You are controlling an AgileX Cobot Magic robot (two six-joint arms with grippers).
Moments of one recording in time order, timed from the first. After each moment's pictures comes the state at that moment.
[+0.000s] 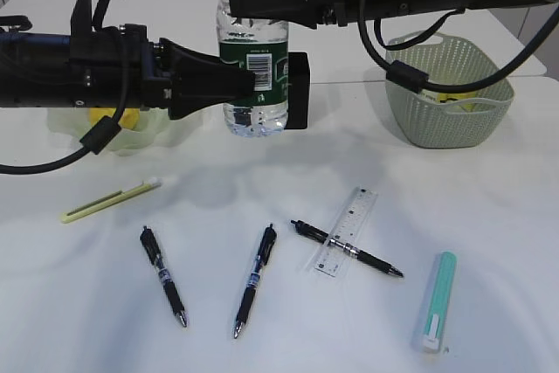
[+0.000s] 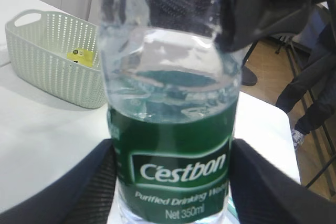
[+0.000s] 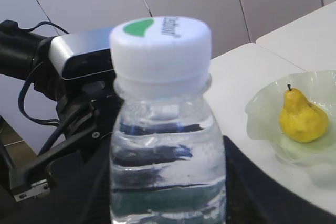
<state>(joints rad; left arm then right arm) -0.23 1.77 -1.03 -1.76 1.01 1.87 0.19 1.92 -1.49 1.57 1.17 -1.57</state>
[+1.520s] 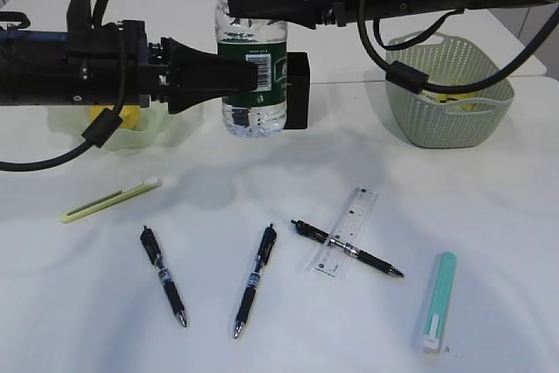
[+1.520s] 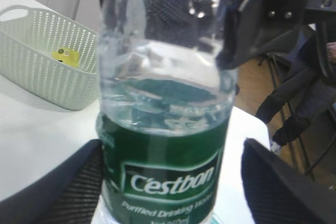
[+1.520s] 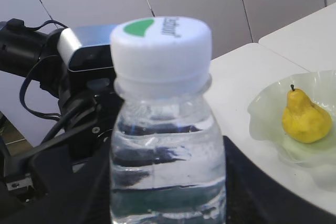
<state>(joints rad) -0.23 1.78 -1.04 -1.76 1.06 1.79 0.19 1.92 -1.49 1.57 1.17 -1.58</state>
